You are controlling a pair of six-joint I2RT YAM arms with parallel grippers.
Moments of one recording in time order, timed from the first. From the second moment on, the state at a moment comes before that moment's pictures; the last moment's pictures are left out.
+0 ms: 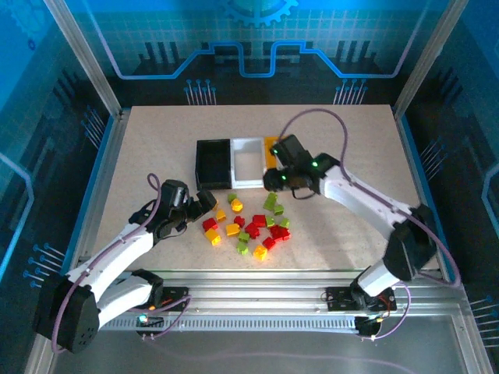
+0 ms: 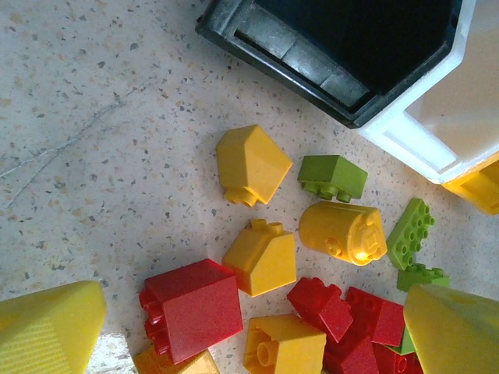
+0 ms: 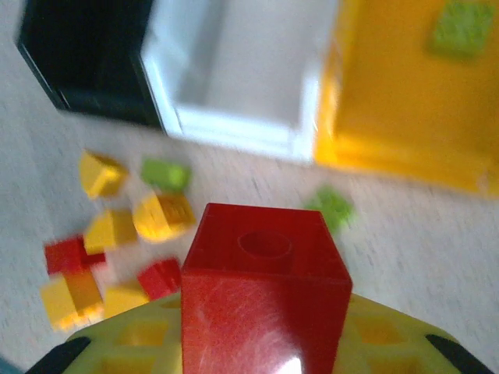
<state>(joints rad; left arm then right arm) -0.34 1.02 0.56 -0.40 0.08 -0.96 0.65 1.61 1.37 -0.73 -0.01 0.45</state>
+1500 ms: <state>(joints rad) -0.59 1.22 0.63 -0.55 0.06 -0.94 0.59 1.84 1.44 -0.60 -0.03 0.49</state>
